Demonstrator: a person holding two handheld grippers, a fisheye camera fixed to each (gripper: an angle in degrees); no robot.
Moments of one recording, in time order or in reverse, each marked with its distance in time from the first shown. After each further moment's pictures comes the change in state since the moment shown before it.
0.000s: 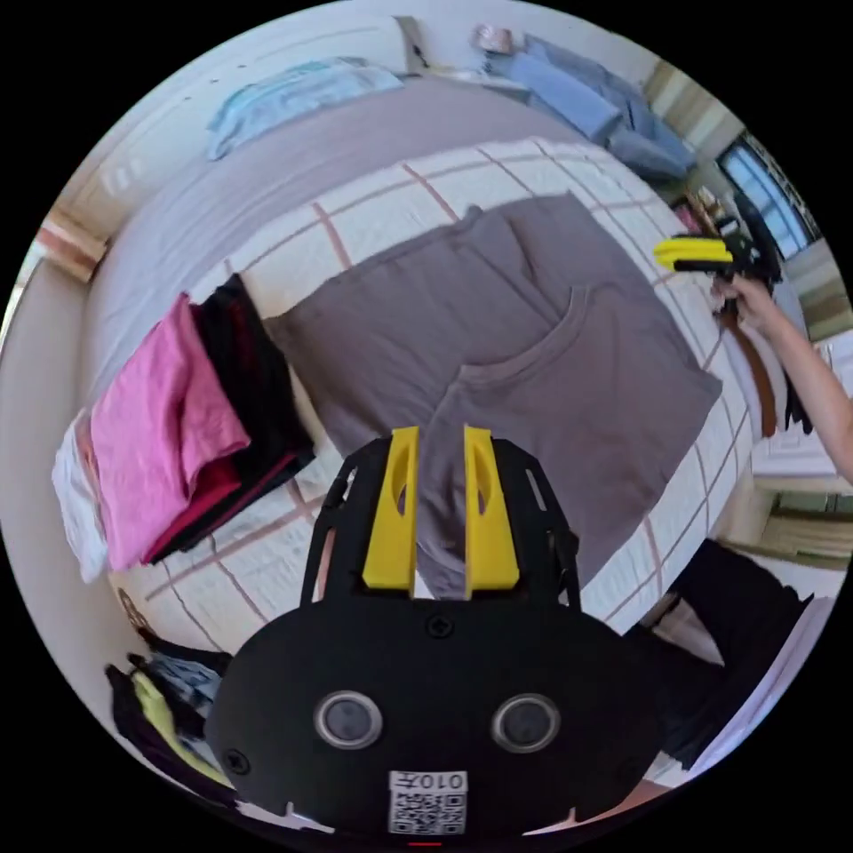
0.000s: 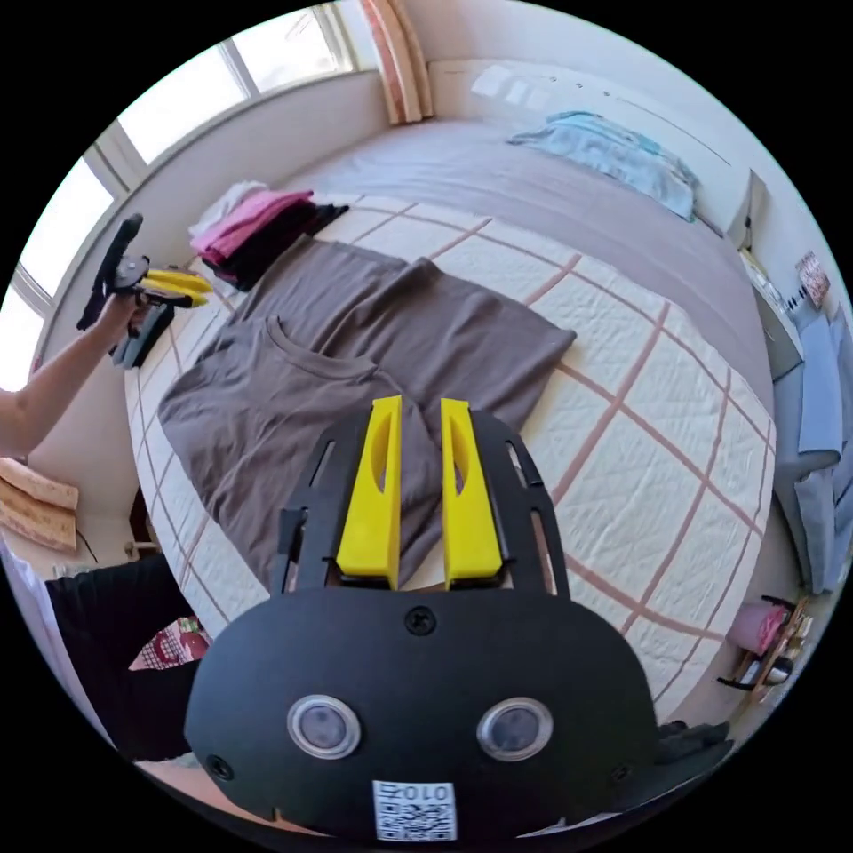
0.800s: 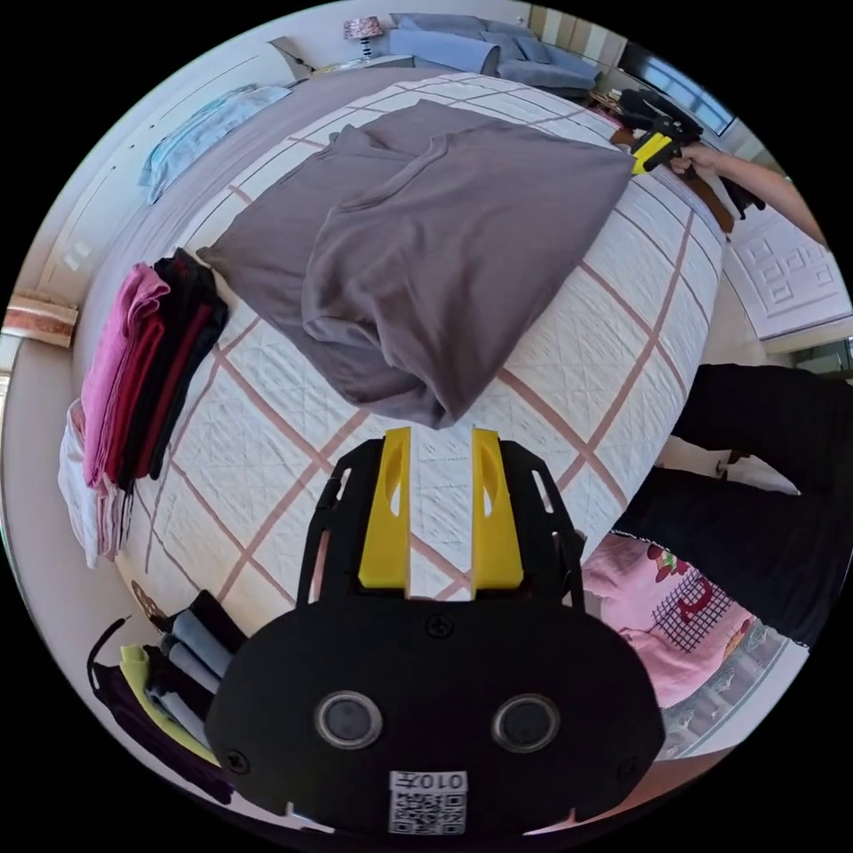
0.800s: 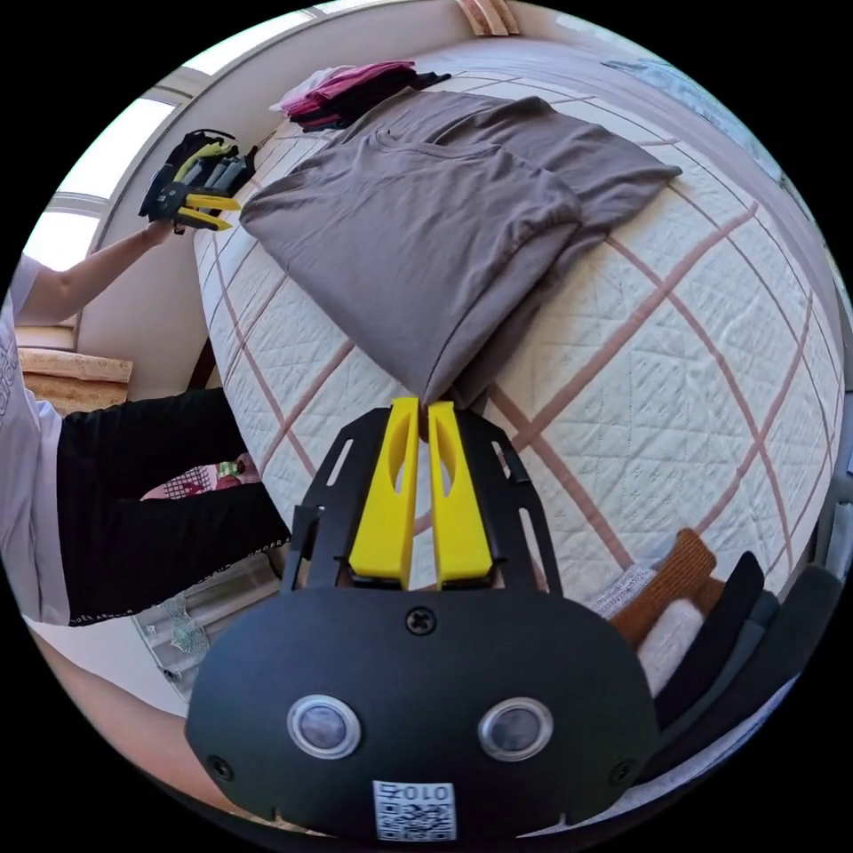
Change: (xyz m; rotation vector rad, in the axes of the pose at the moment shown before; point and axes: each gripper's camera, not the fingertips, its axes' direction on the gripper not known) left arm 0.015 0.249 -0.015 -0.152 -0.054 0.370; right arm -0.001 0.171 0.037 -0.380 -0.204 -0.165
